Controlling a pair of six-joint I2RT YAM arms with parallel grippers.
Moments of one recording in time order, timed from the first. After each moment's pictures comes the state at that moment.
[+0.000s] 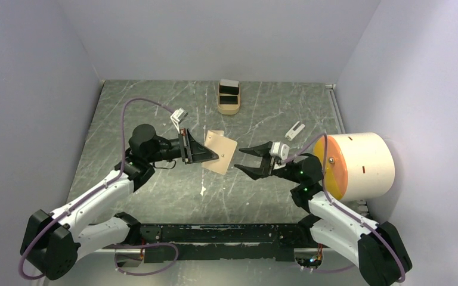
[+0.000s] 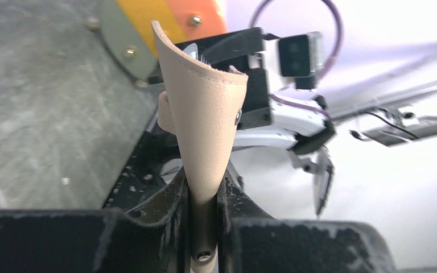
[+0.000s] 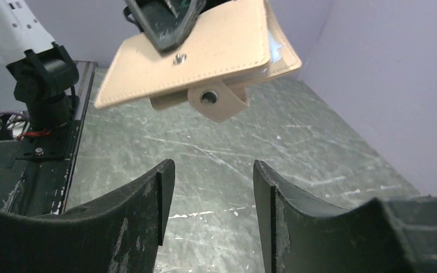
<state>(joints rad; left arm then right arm) -0.56 1.02 0.65 0.34 0.77 -1.08 0.50 0.89 0.28 0.93 -0.79 0.02</state>
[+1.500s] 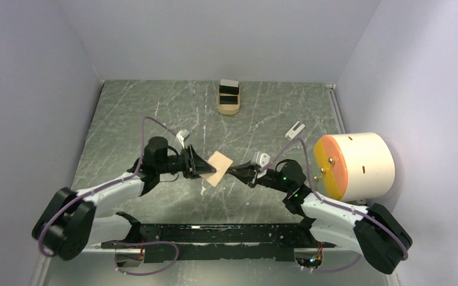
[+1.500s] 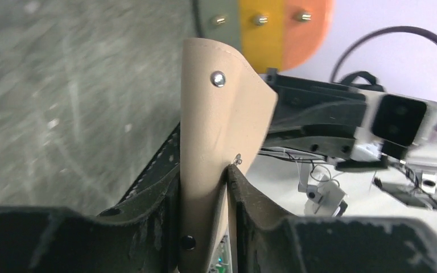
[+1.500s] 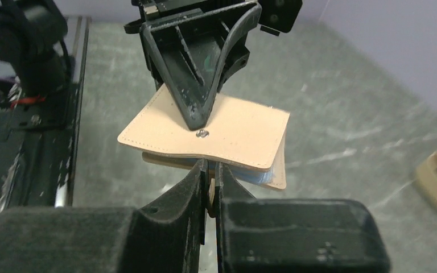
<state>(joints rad) -0.53 1.15 0.49 0.39 0.76 -1.14 0.72 0.98 0.23 0.89 -0.56 -0.13</state>
